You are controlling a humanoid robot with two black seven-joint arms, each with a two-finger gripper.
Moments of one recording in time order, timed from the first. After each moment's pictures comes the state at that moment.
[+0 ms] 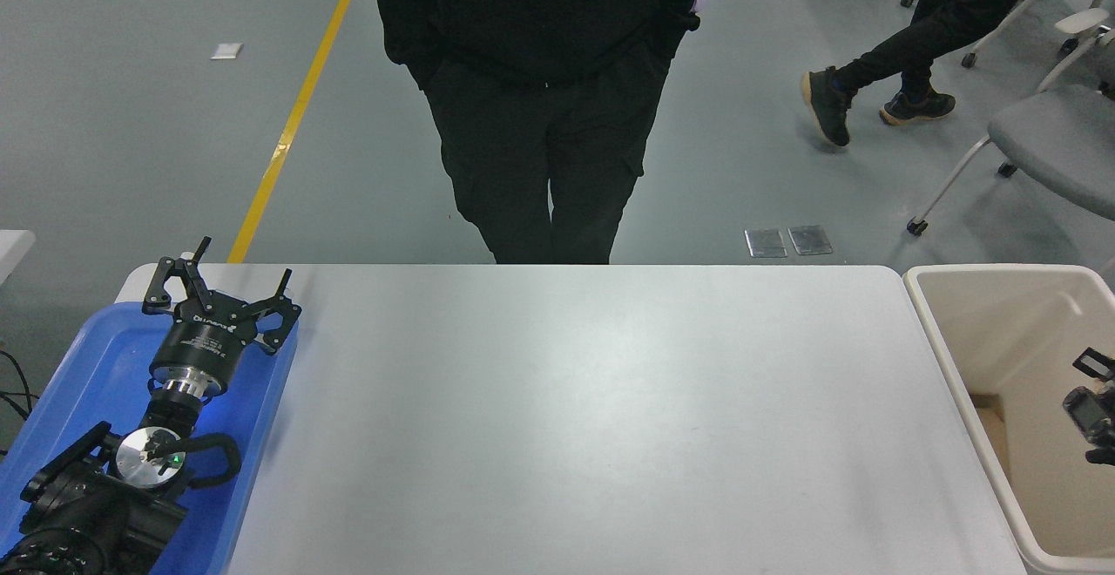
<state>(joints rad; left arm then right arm) -0.53 0.22 -1.14 -0.31 -0.10 -0.79 -0.17 0.74 -0.41 -0.89 0.09 0.01 -0.05 -0.29</state>
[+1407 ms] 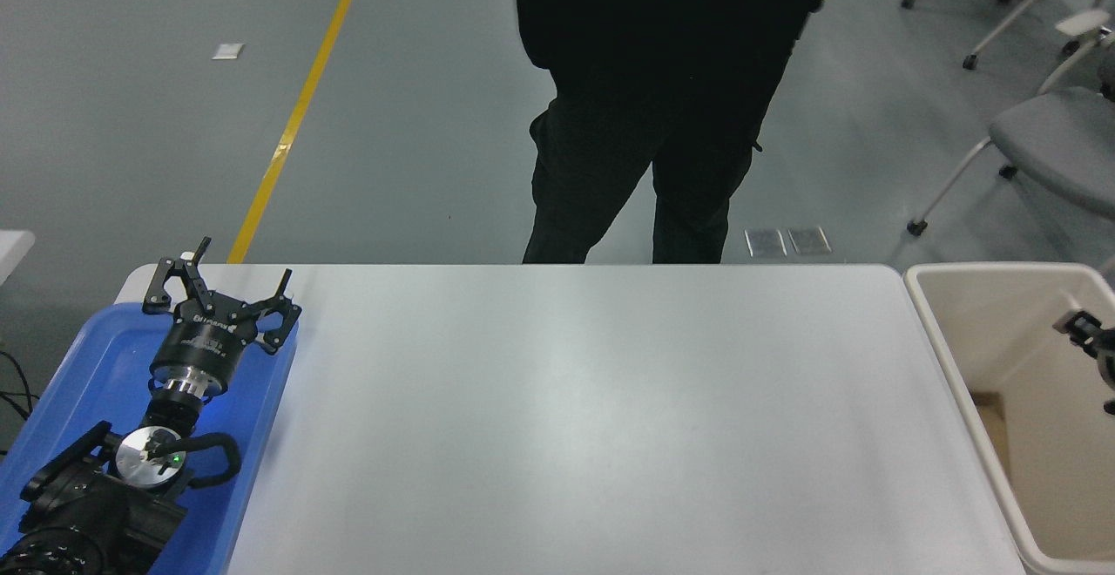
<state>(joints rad) -0.53 0.23 -1.13 -0.31 -0.10 -0.79 -0.16 1.39 -0.67 -1.13 0.93 0.03 -0.06 -0.29</state>
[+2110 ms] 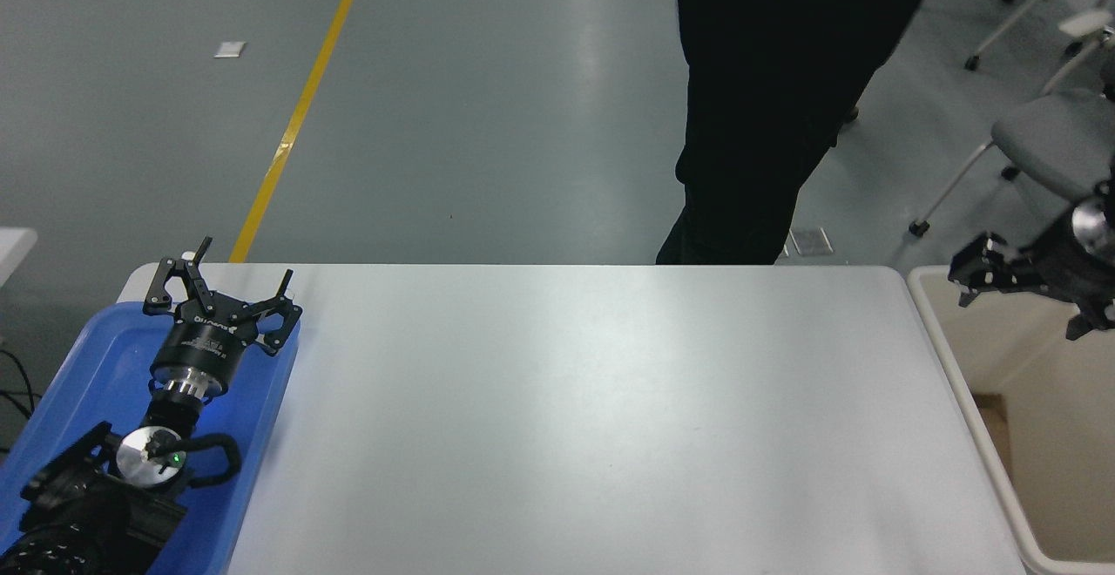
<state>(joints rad) -0.53 0.23 -1.13 -0.31 -0.10 -0.79 -0.16 2.10 -0.43 -1.39 1.29 0.06 0.67 -0.29</state>
